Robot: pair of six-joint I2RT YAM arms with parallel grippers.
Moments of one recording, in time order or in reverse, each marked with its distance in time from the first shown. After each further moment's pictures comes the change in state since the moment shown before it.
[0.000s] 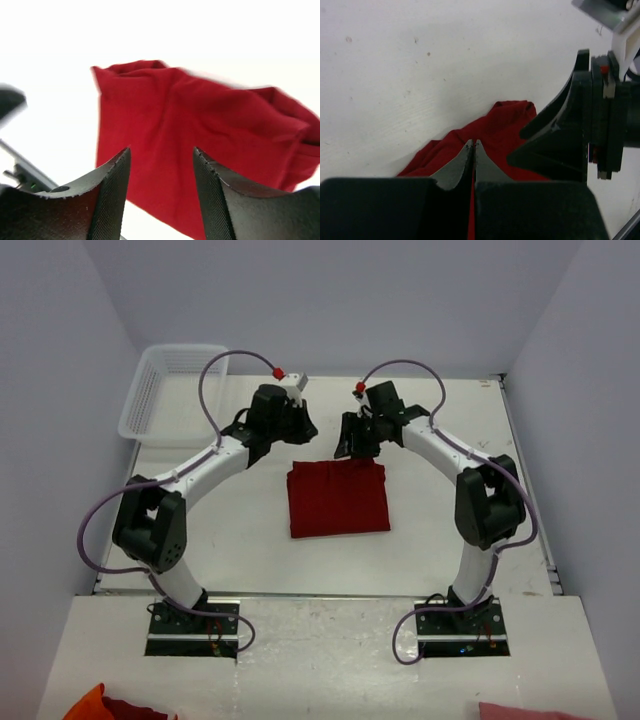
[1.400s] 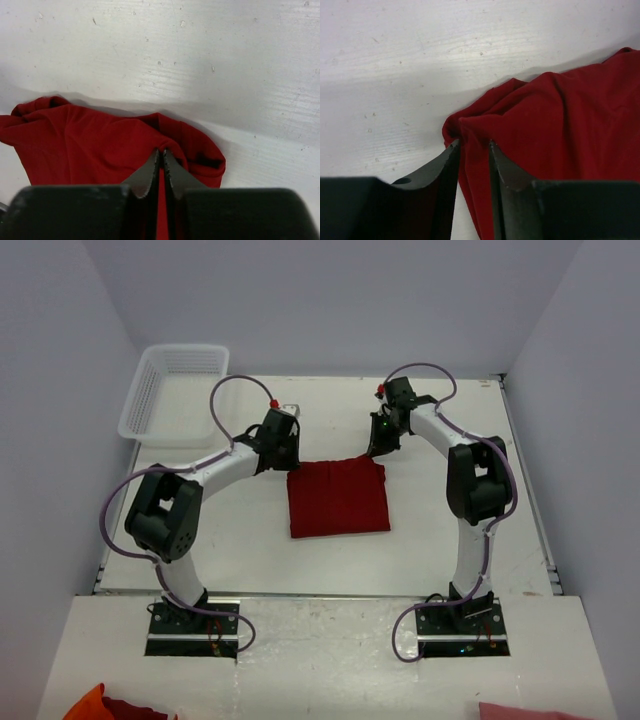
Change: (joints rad) left arm -0.029 0.097 -0.088 -0.193 -0.243 -0.020; right arm -0.151 0.225 0.172 -0.162 0.091 -0.079
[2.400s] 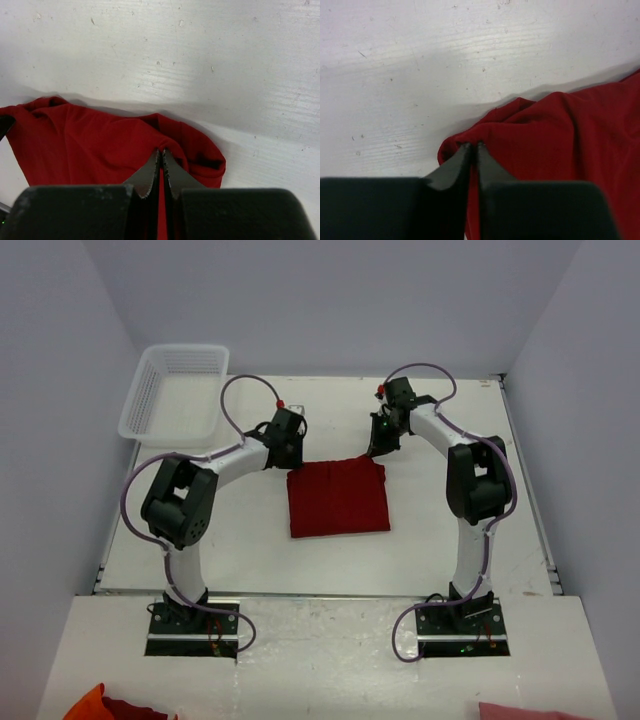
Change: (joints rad) left arm -0.006 0.114 0.082 -0.018 -0.035 -0.016; right arm 0.000 0.002 0.000 0.000 0.000 0.001
